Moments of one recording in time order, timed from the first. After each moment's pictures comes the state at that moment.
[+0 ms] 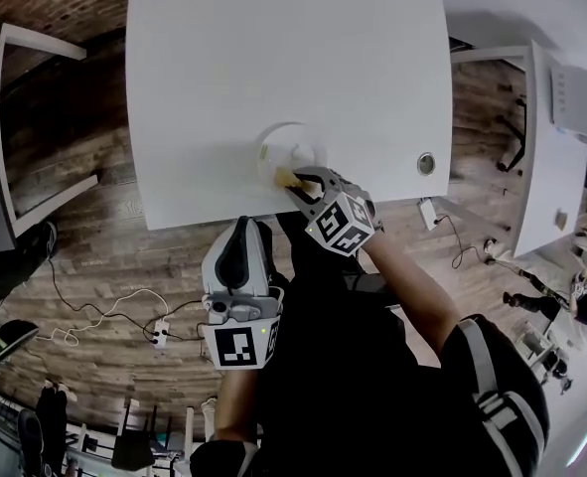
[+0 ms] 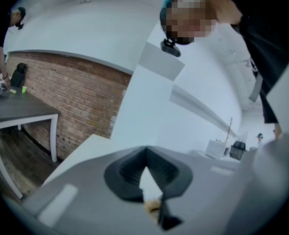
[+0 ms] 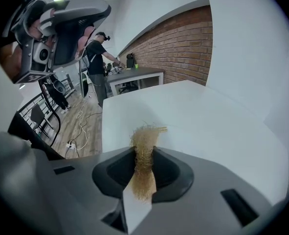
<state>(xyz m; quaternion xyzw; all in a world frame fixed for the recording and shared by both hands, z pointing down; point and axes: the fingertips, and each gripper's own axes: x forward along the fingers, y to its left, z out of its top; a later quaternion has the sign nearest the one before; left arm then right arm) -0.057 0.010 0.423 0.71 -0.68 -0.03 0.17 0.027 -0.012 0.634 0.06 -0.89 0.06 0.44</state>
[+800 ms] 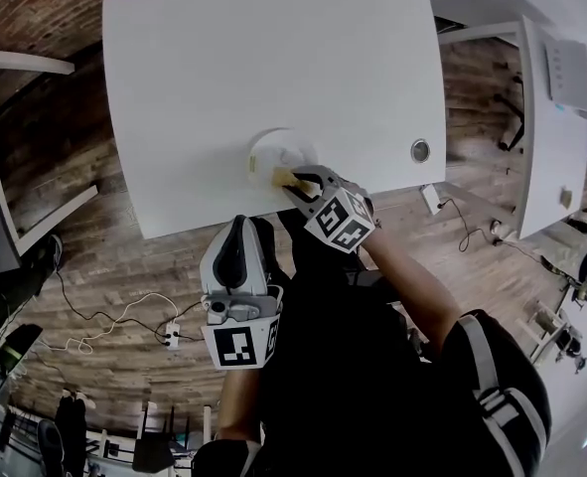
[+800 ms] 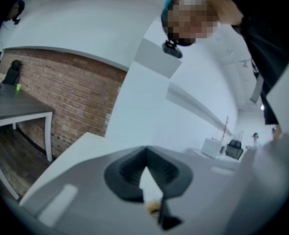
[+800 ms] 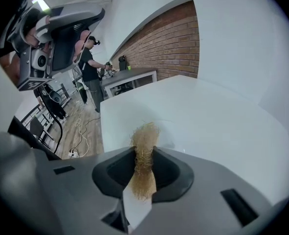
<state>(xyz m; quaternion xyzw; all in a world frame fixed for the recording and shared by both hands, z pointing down) -0.039 -0.004 0.424 0.73 -0.66 -0.03 0.18 0.048 -0.013 0.638 0.08 -0.89 0.12 0.43</state>
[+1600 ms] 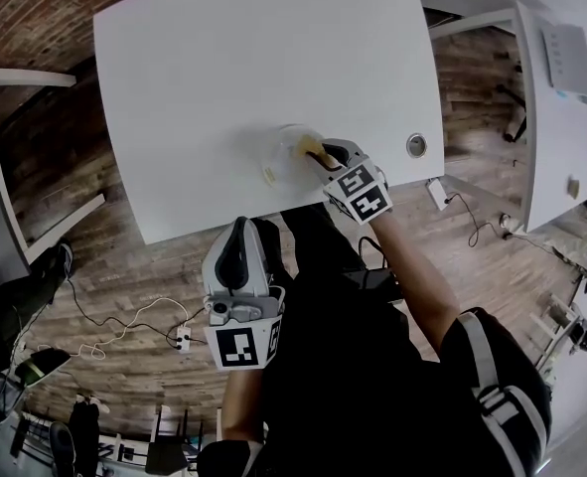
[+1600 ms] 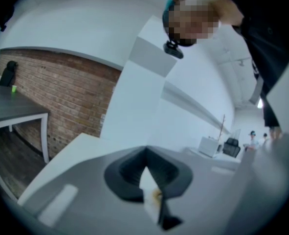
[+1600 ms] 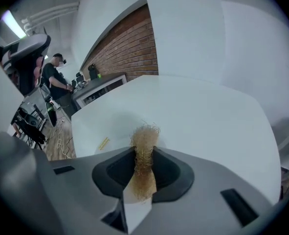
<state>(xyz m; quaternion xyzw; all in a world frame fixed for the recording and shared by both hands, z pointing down) -0.017 -0.009 0.417 0.74 -0.65 -0.02 0.17 0.111 -0.088 0.642 0.23 -0.86 0.20 0.41</state>
